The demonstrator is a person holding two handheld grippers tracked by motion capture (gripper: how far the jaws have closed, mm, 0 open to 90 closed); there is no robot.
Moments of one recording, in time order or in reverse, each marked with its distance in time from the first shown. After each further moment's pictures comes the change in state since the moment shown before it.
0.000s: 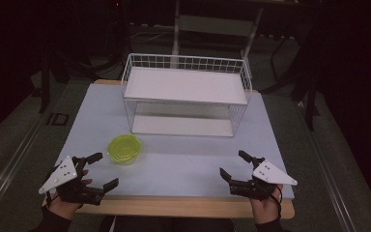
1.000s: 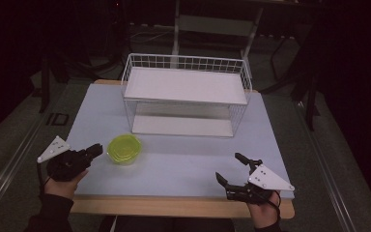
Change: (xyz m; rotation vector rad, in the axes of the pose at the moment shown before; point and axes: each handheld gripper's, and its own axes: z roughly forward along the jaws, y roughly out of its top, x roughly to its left) left arm 0.051 0.013 0.003 0.186 0.275 -0.258; right arm 0.017 0.007 -0.003 -0.004 0.022 -0.068
